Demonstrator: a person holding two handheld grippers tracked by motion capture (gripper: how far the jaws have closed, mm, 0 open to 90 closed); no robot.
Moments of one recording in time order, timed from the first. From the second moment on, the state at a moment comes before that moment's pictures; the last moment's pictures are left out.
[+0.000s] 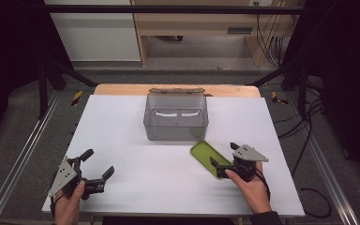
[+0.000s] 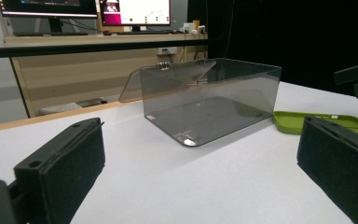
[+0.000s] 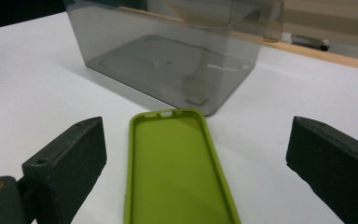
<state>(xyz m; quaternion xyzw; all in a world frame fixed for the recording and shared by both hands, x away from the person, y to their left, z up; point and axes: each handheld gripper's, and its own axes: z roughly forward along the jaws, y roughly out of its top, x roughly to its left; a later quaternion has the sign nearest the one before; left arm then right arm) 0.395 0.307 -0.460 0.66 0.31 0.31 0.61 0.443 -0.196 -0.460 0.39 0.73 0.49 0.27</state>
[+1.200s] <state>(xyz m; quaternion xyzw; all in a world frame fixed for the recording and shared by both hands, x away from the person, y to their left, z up) 0.395 0.305 -0.458 0.66 0.31 0.31 0.61 0.487 -0.148 -0.458 0.37 0.83 0.37 0.21</state>
